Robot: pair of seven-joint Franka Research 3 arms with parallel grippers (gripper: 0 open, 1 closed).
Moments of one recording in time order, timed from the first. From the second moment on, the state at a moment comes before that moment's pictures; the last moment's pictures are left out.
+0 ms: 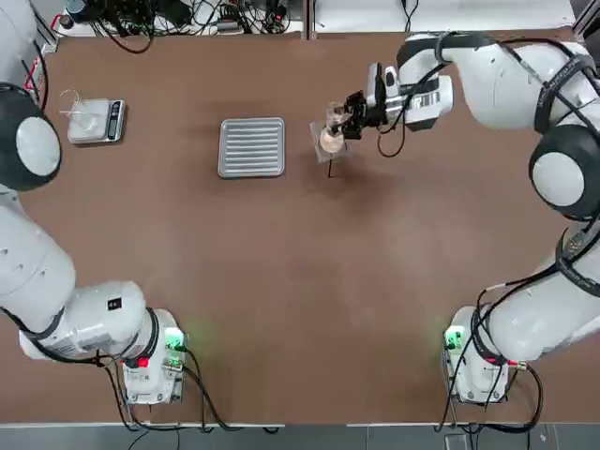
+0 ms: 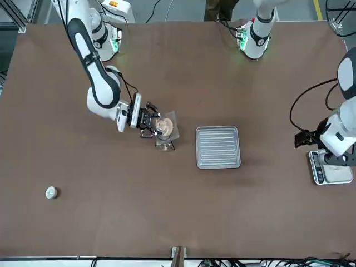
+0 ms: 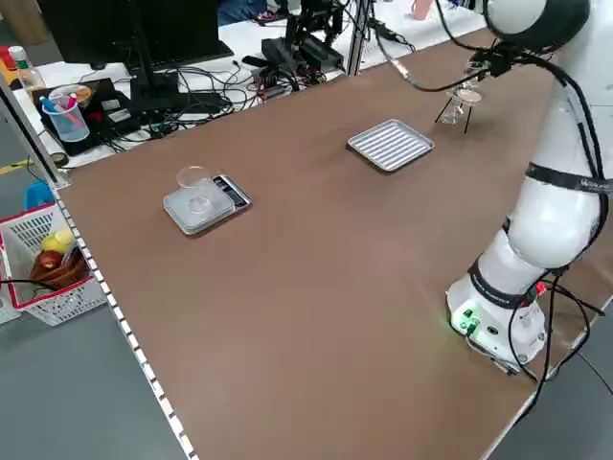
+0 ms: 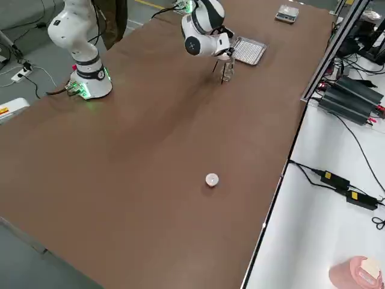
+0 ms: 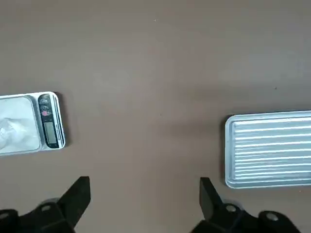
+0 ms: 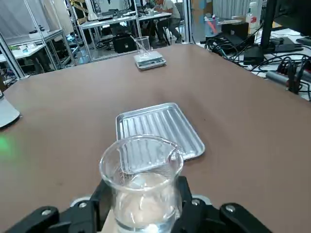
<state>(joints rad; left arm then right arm) 0.12 0.25 -0.15 -1.52 0.04 1.77 0.00 0.31 0.32 0.23 -2.14 1.76 2.38 -2.27</state>
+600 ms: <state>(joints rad) -0.09 0.21 0.05 -1.52 -0.01 1.72 -0.06 0.34 0.32 0.22 -2.14 1.77 2.40 -2.28</state>
